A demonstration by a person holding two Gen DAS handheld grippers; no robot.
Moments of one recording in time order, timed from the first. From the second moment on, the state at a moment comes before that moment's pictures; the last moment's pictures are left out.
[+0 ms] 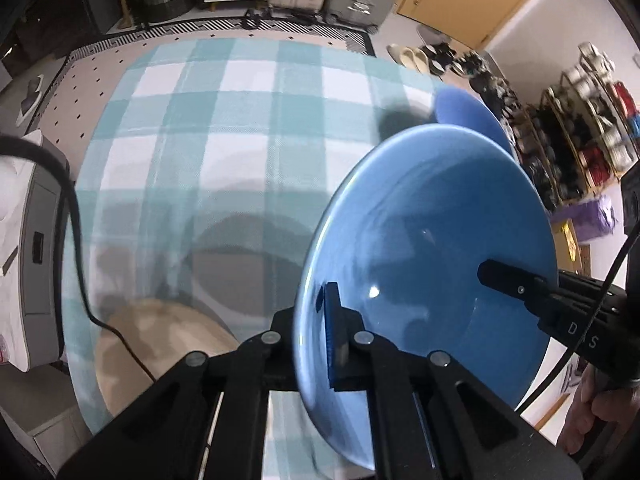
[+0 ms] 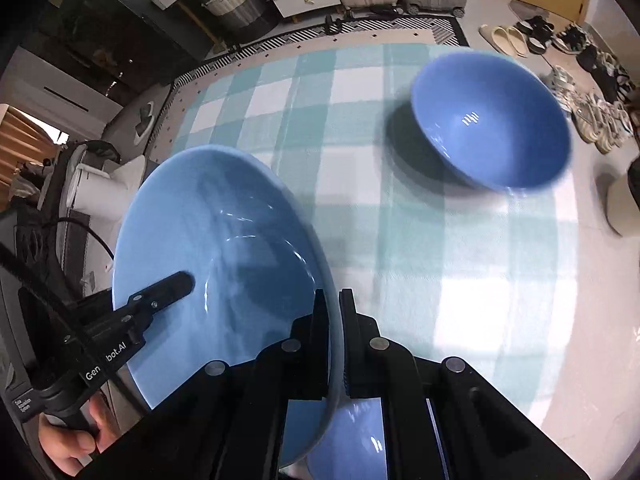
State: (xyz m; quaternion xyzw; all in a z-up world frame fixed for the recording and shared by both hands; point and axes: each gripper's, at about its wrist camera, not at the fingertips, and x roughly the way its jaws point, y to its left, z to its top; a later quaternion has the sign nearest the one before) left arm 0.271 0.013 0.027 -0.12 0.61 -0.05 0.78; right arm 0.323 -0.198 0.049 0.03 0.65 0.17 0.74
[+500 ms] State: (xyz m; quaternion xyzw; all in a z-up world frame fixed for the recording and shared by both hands) left arm 0.198 -0.061 0.043 -0.11 0.61 -0.10 0.78; right arm 0.221 -0.284 0.070 0.06 0.63 0.14 0.76
